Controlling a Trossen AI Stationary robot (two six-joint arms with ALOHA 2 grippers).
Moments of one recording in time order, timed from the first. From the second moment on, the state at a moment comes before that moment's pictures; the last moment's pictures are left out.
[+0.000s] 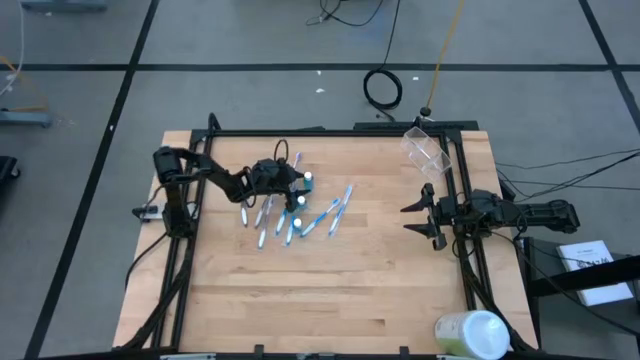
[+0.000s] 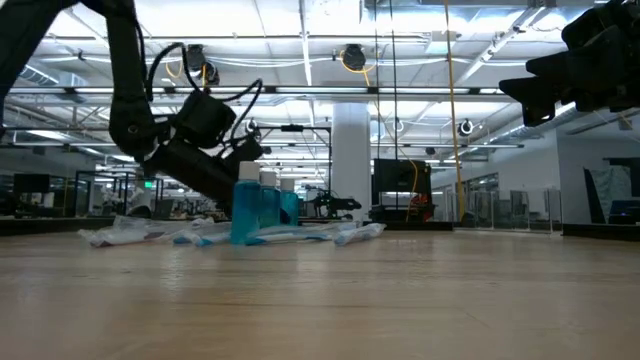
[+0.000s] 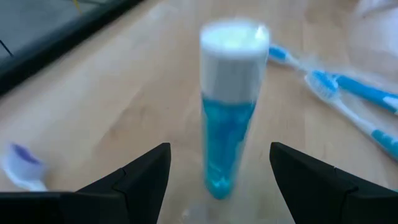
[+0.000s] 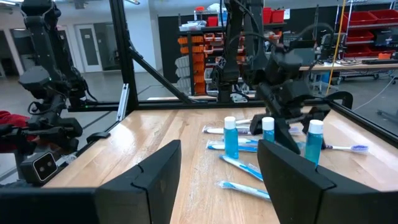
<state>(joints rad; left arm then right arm) 0.42 1.90 0.52 0.94 0.13 0.08 0.03 0.01 0.02 0.04 -0.08 0.07</state>
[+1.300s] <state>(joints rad) 0.43 1.92 0.57 0.94 0.13 0.10 0.03 0.01 0.02 0.04 -0.08 0.07</state>
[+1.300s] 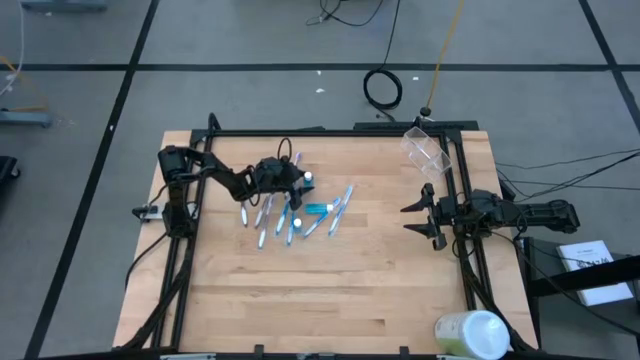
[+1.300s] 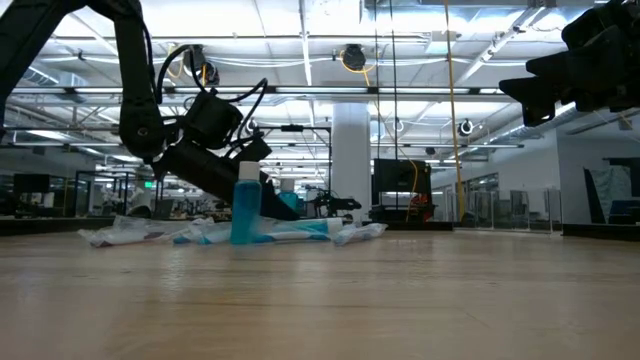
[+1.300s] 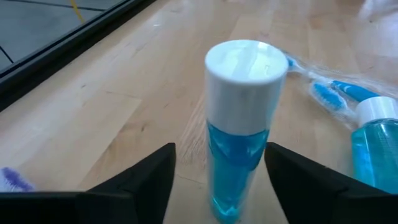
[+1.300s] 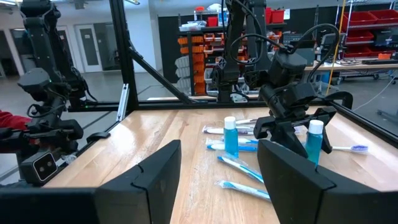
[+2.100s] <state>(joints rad) 0.43 1.90 0.57 0.94 0.13 0.04 0.03 0.01 0.02 0.04 -0.08 0.07</state>
